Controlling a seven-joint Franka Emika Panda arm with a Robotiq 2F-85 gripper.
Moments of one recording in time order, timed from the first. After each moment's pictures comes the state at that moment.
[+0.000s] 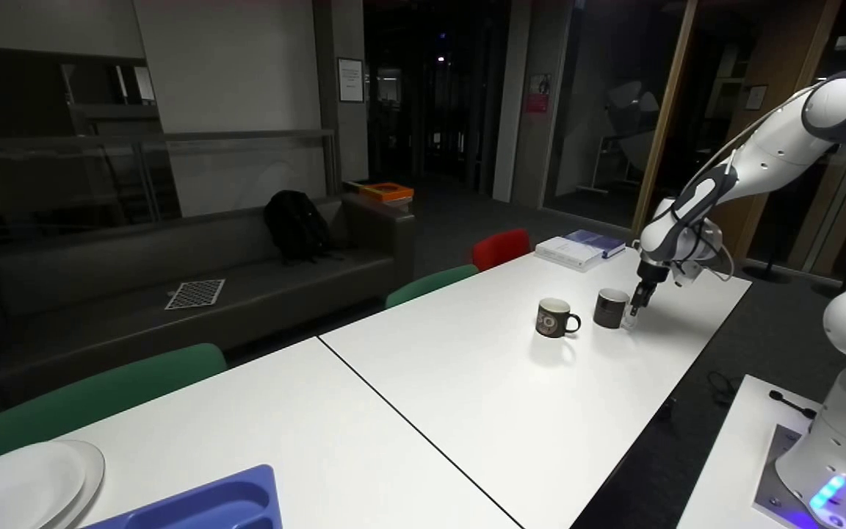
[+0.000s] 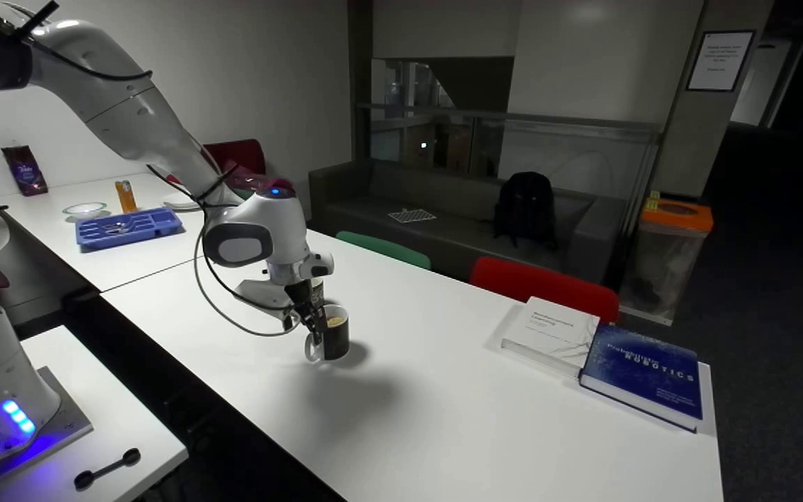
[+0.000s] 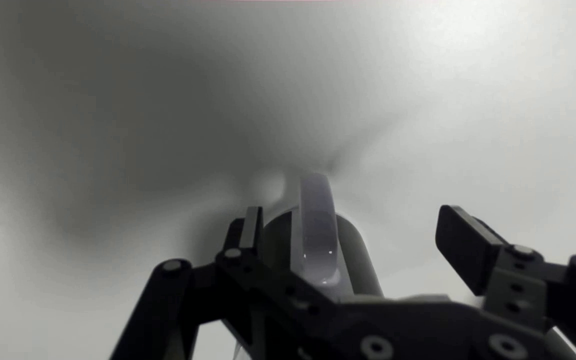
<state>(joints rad) -0.73 0.30 0.12 -2.36 -0.02 2.74 -0.65</state>
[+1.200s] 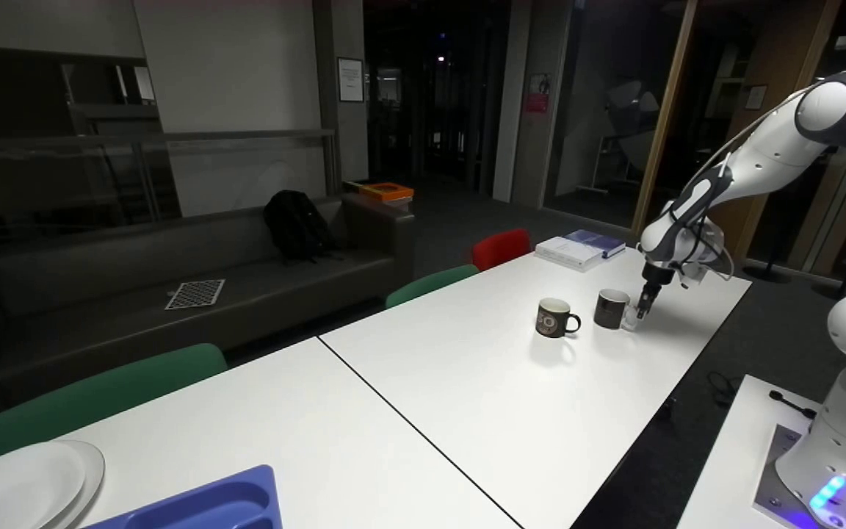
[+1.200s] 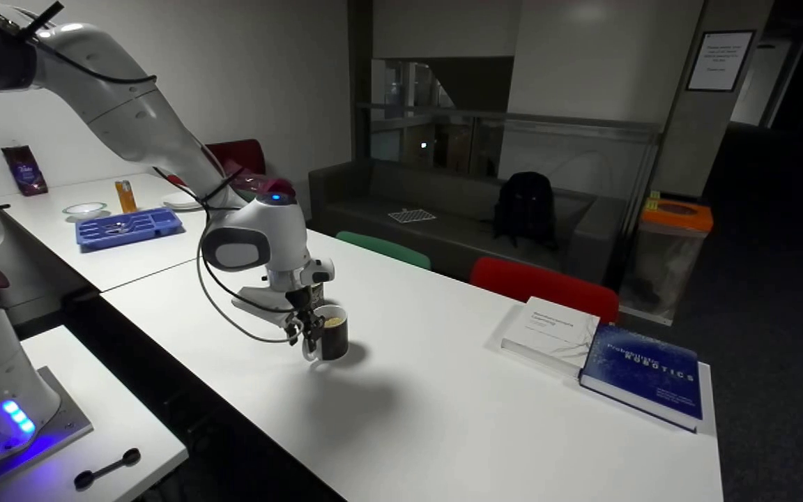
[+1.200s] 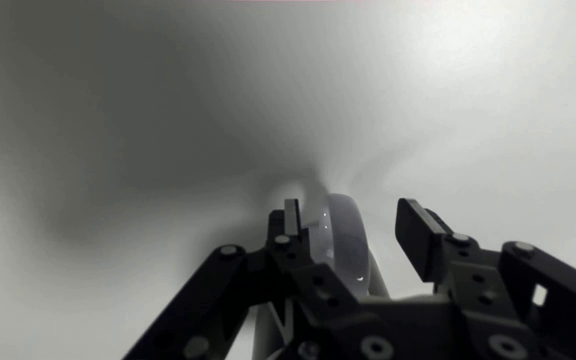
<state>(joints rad) -0.64 0.31 0.00 -2.36 0.07 2.74 -0.79</state>
